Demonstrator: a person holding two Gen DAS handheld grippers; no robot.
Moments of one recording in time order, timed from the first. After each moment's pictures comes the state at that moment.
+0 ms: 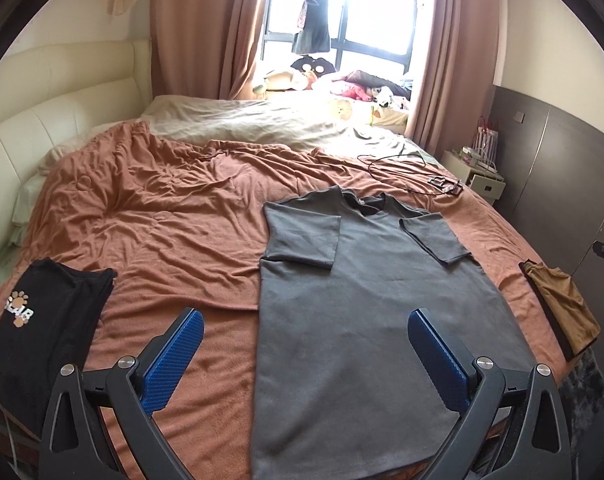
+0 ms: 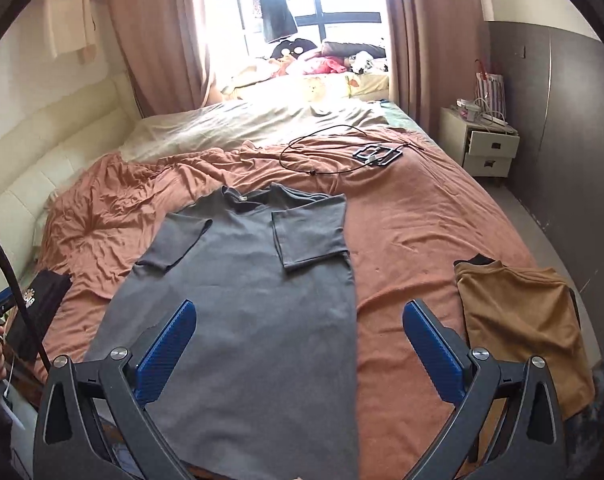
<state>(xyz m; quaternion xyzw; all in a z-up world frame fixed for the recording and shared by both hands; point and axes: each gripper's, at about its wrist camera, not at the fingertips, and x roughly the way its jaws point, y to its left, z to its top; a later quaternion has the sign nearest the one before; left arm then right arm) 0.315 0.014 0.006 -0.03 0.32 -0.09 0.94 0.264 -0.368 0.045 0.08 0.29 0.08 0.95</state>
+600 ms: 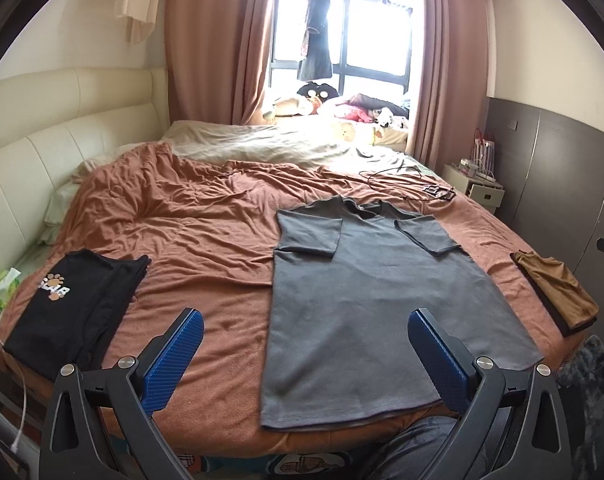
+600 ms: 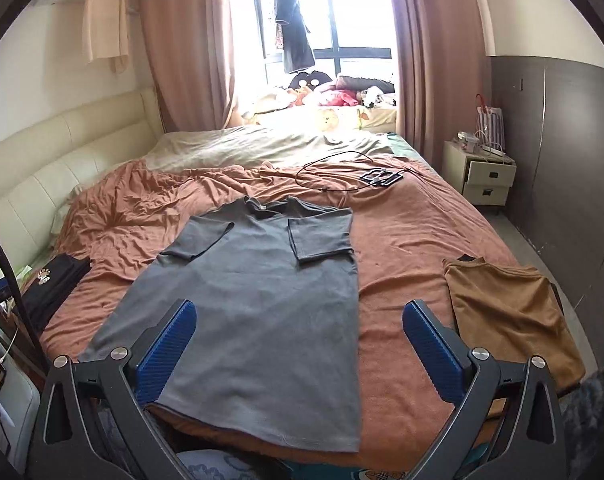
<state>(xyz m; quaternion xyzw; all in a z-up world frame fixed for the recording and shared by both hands) 0.194 0.015 0.001 -0.01 0.27 -0.07 0.96 0.148 -0.366 0.010 0.06 0.23 0.09 0.97</state>
